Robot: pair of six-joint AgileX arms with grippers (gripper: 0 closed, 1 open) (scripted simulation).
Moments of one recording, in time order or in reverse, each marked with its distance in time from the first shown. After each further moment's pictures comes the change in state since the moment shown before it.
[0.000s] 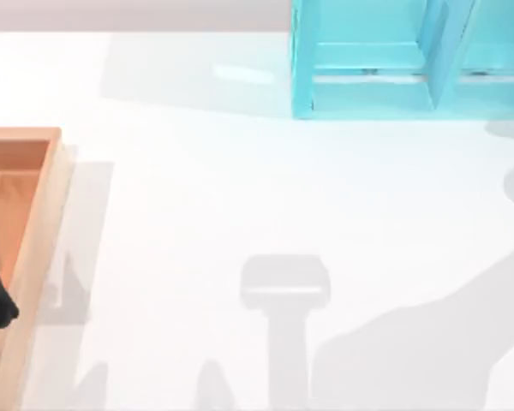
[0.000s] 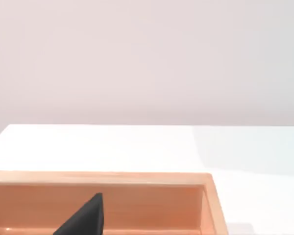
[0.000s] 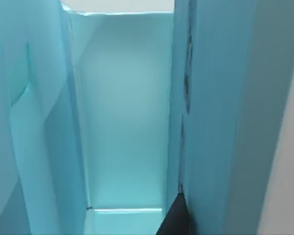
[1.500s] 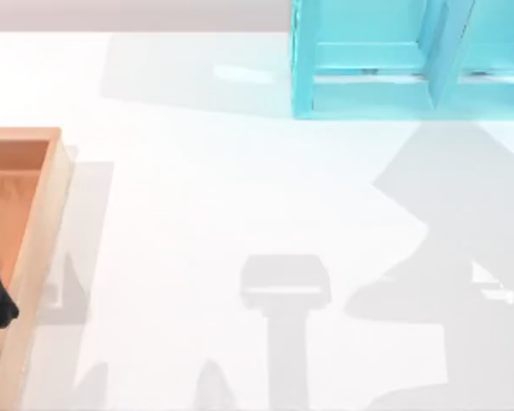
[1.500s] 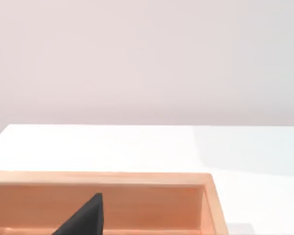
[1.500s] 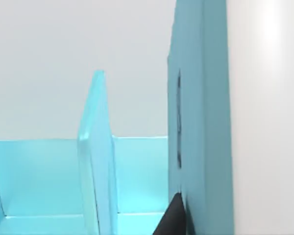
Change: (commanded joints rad) left arm 0.000 0.000 0.000 0.000 0.000 0.000; right arm -0.223 -1.053 -0.504 -0.559 -0.237 -0.019
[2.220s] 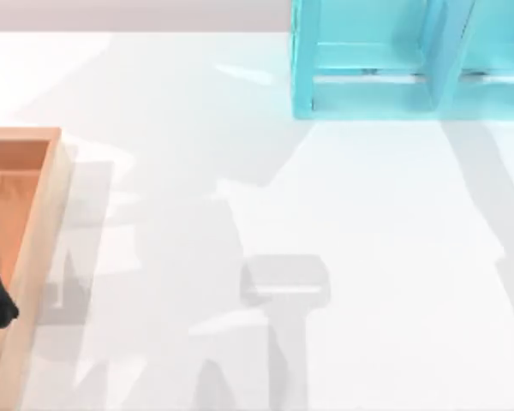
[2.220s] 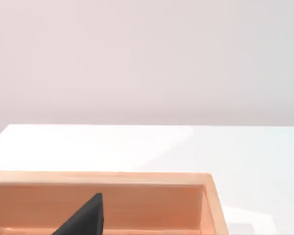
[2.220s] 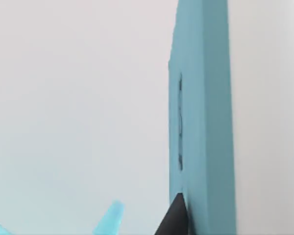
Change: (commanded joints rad) left arm 0.000 0.000 0.000 0.000 0.000 0.000; right arm 0.683 0.237 0.233 0.223 0.486 -0.509
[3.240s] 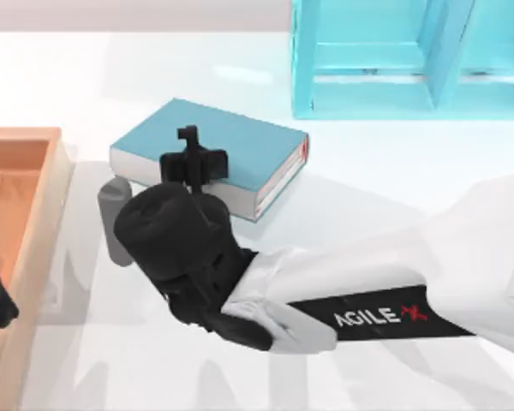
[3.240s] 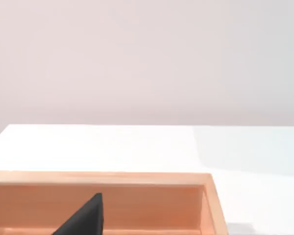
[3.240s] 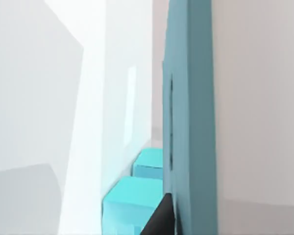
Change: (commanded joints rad) left arm 0.000 0.000 0.000 0.000 0.000 0.000; right arm 0.929 0.556 0.201 -0.192 0.925 -0.637
